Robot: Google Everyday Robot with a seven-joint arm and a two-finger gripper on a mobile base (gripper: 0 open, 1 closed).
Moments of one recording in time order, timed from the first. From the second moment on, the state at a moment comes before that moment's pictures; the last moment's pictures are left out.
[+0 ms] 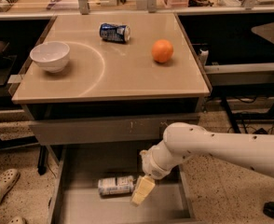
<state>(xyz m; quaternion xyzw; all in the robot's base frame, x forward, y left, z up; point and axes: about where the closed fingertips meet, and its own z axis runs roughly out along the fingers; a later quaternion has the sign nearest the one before) 0.438 -0.004 0.551 -0.60 0.75 0.23 0.16</state>
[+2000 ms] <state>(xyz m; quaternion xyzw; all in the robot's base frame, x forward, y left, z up) 0.470 0.067 0.390 -0.62 0.70 0.30 0.18</state>
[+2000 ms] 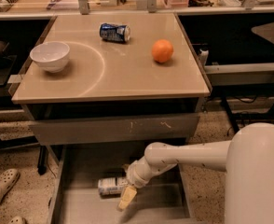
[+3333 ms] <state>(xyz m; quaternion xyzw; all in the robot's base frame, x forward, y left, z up) 0.469 0.064 0.375 -0.61 0.72 0.29 0.17</state>
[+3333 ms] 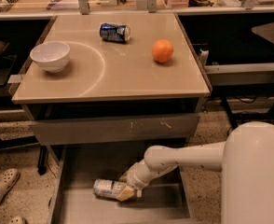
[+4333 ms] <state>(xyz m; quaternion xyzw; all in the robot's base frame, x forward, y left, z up) 0.461 0.054 0.434 -0.59 0.72 0.31 0.19</state>
